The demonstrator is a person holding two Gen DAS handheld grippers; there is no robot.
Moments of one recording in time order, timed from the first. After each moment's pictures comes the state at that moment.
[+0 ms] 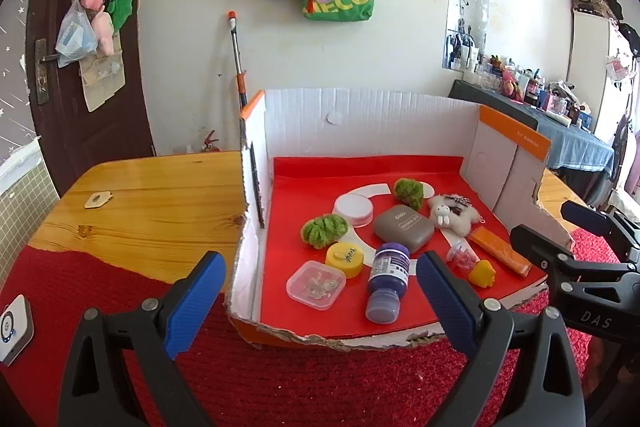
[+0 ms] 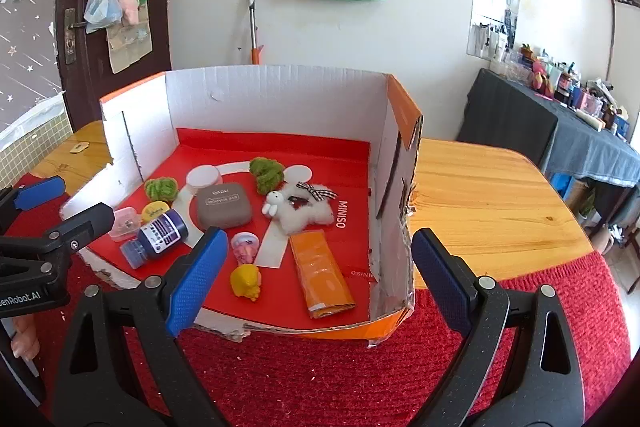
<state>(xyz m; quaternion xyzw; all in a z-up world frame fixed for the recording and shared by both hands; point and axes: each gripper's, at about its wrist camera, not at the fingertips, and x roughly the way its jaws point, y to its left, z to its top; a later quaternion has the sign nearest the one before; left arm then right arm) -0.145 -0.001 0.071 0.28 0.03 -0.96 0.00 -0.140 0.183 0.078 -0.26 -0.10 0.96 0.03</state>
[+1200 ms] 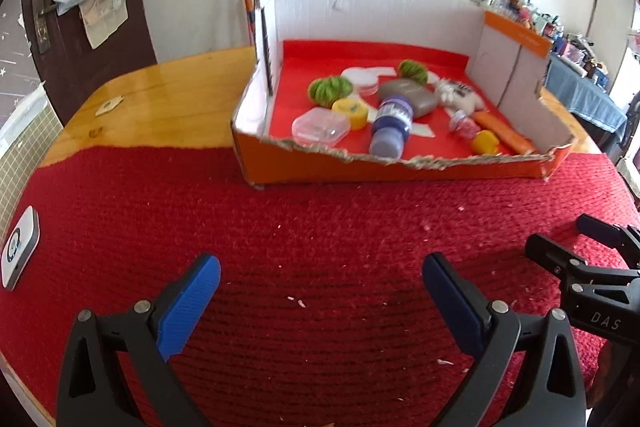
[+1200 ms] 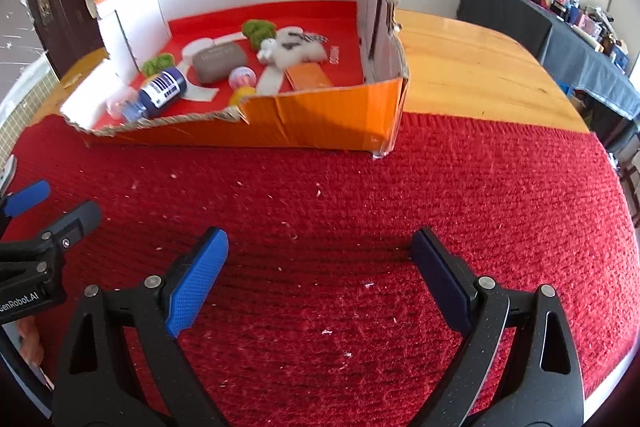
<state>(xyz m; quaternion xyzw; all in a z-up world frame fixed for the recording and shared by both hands) -0.101 0.007 0.028 0.43 0.03 -0.90 0.02 -0.095 0.191 0.033 -0.43 -0.06 0.90 0.07</state>
